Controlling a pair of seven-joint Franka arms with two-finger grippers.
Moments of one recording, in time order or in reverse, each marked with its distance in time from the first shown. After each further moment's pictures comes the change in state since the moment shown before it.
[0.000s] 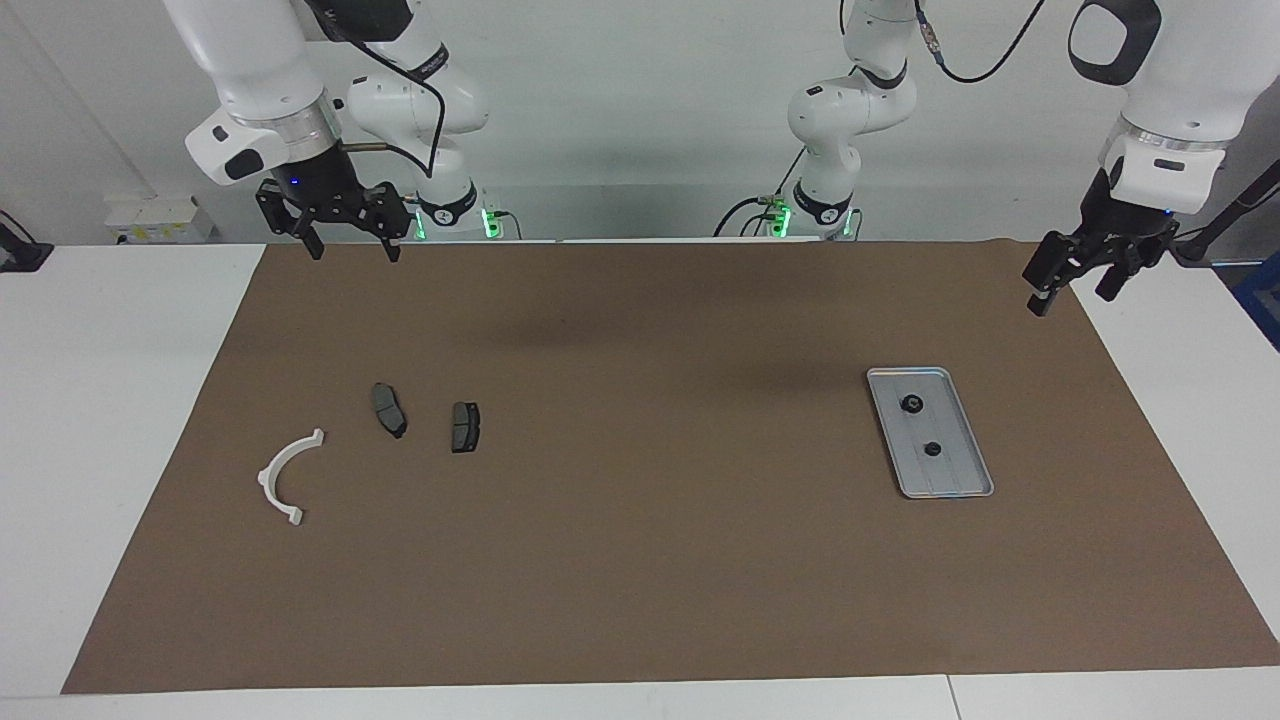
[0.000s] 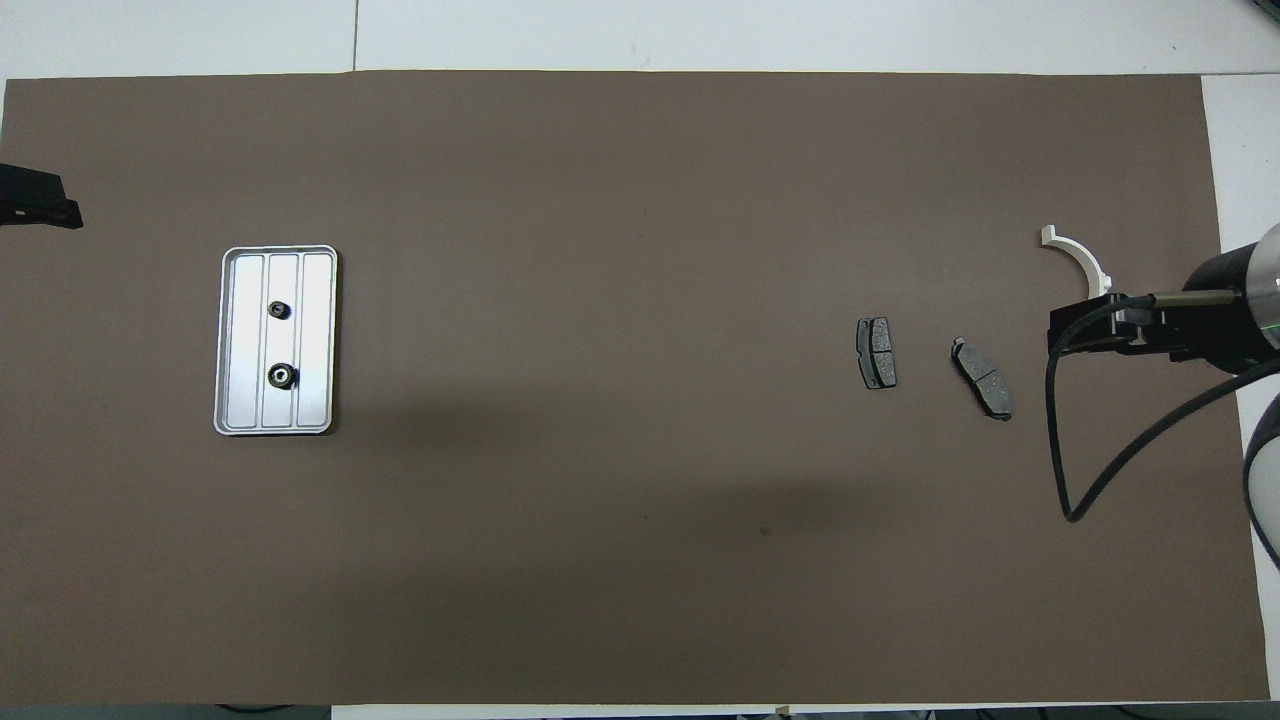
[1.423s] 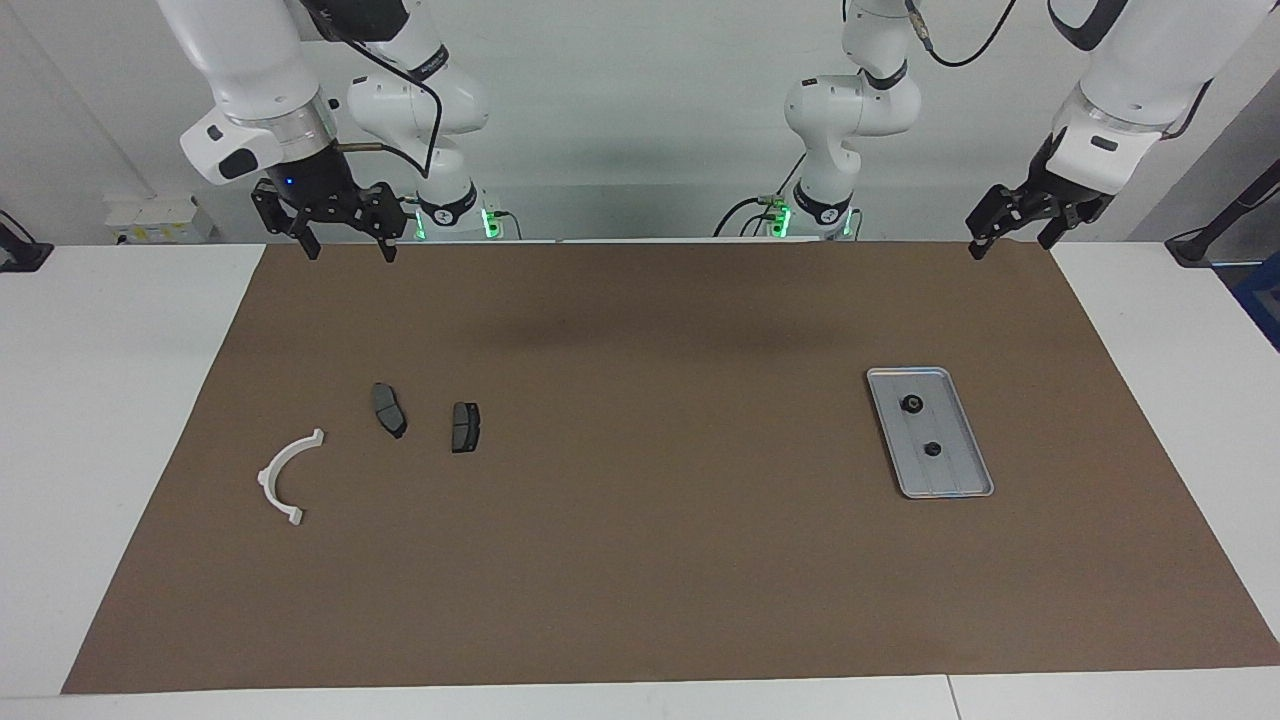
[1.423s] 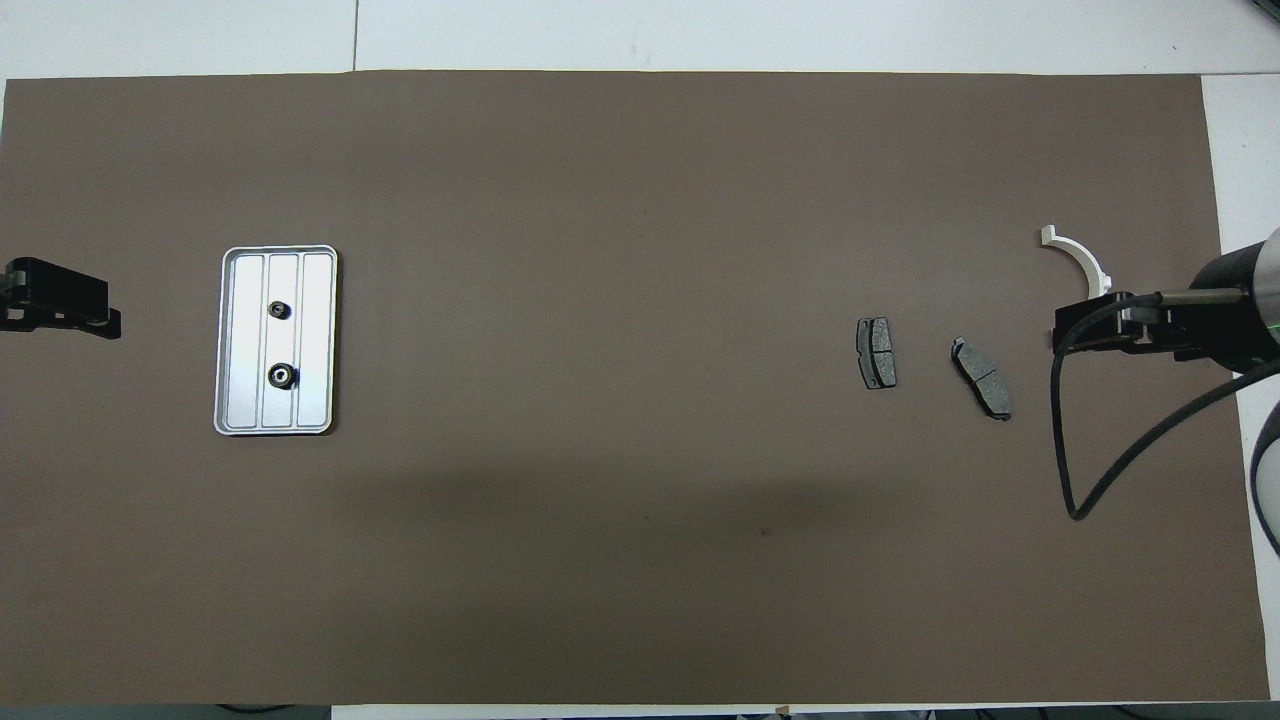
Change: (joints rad) left arm -0.155 -0.052 0.106 0.027 -0.024 -0.310 0.041; right arm -0.002 0.000 -0.002 0.001 0.000 0.000 0.000
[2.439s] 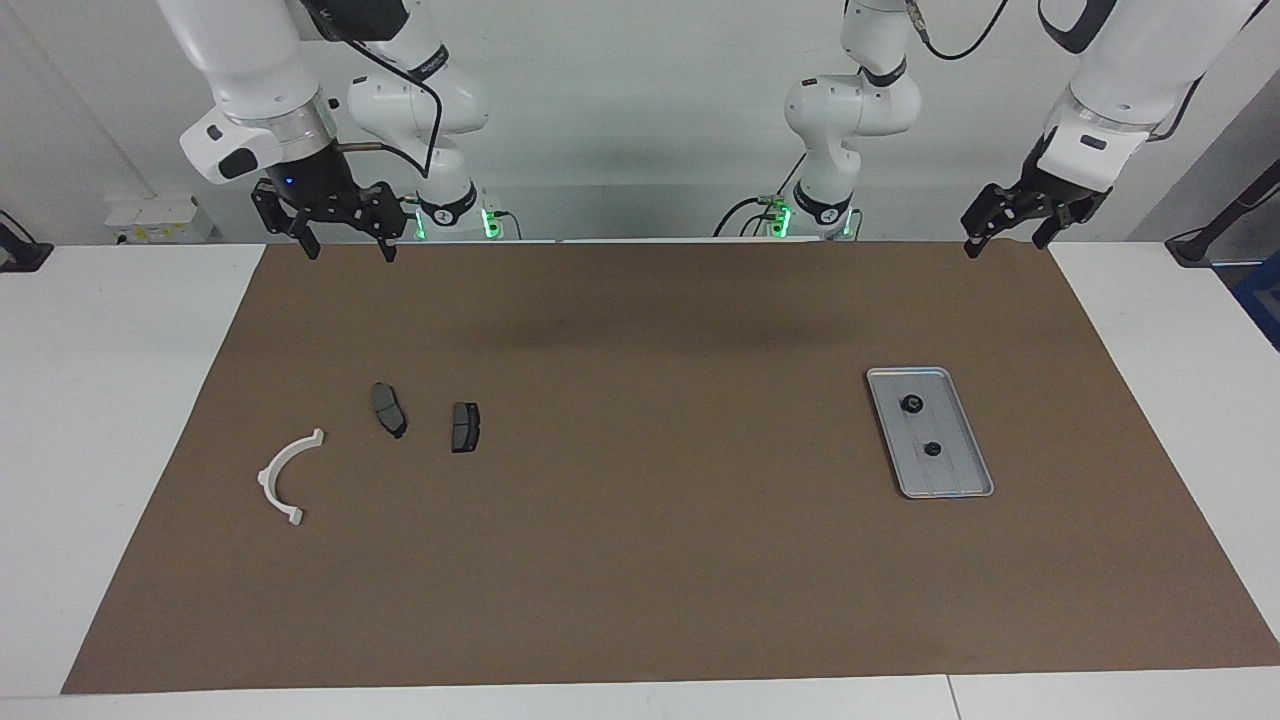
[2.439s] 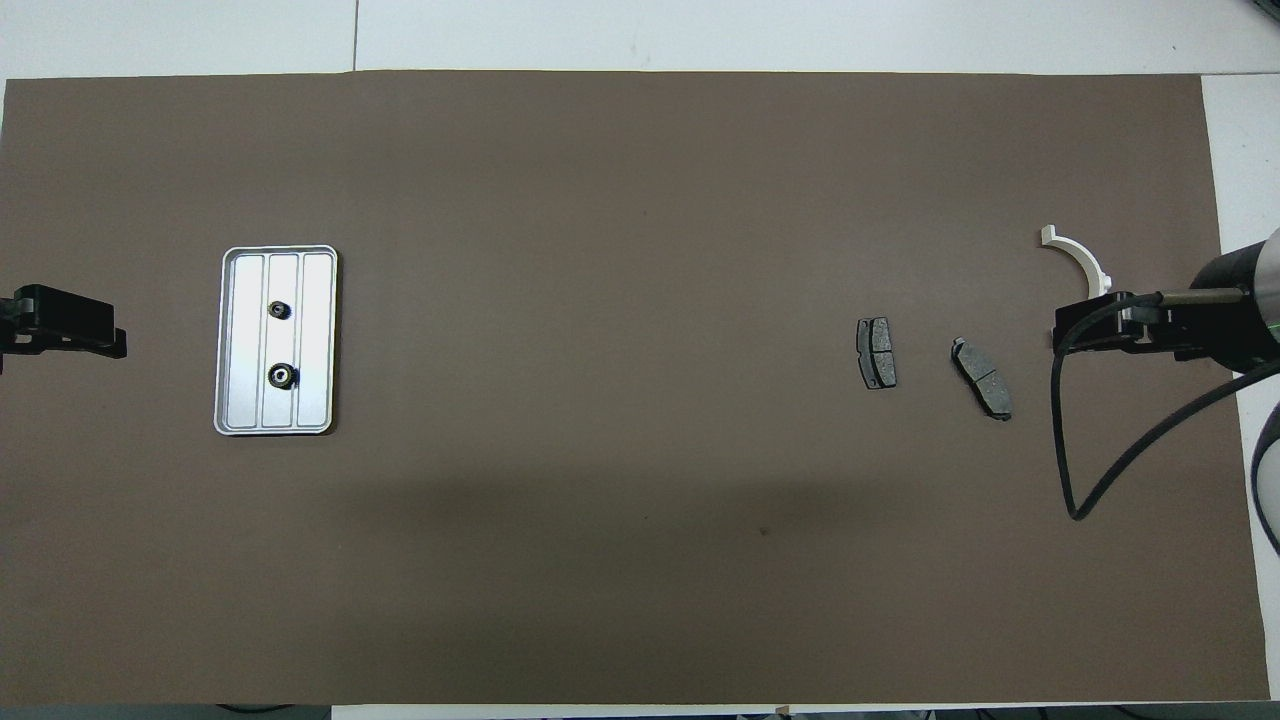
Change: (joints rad) left arm 0.002 -0.054 0.001 -0.107 -0.001 0.057 0.012; right arm 0.000 0.000 0.000 0.001 0.000 0.000 0.000
